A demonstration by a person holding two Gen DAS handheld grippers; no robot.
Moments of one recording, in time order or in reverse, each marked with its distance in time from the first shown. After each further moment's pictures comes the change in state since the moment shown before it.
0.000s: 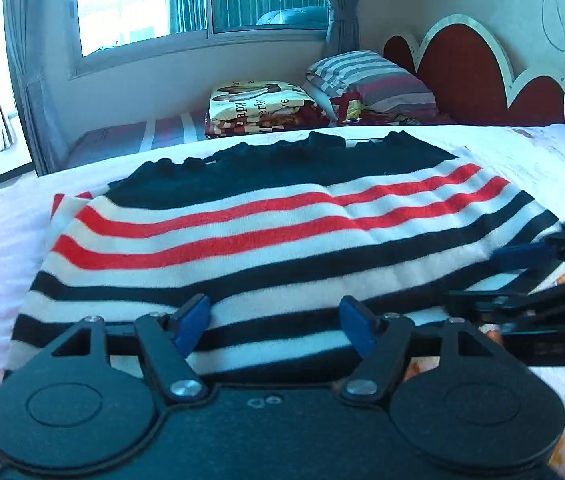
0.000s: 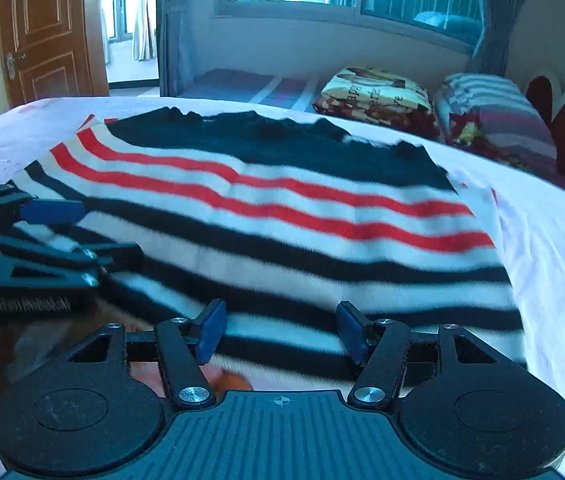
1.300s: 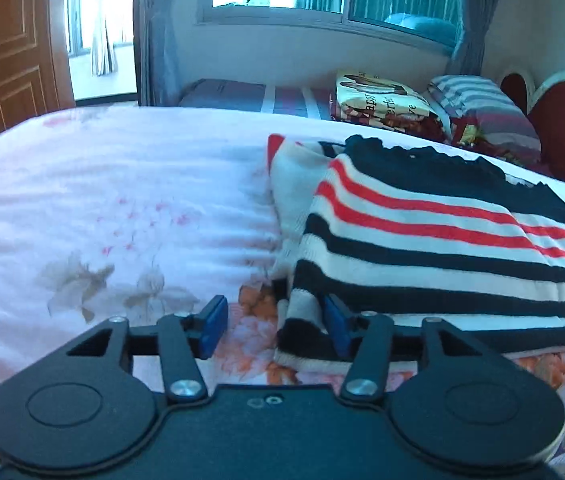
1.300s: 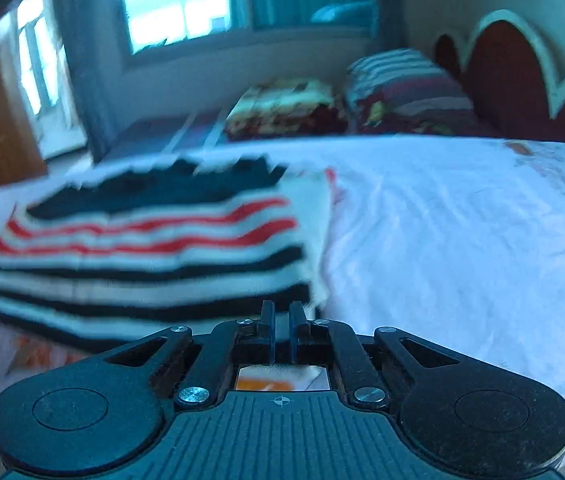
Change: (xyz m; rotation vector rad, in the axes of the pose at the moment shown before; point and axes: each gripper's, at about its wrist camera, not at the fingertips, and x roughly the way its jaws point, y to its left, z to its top) left arm -0.033 0.133 -0.027 -0.297 0.053 0.202; right arm -0.057 -0.102 -0.016 0.238 -0.041 -0.096
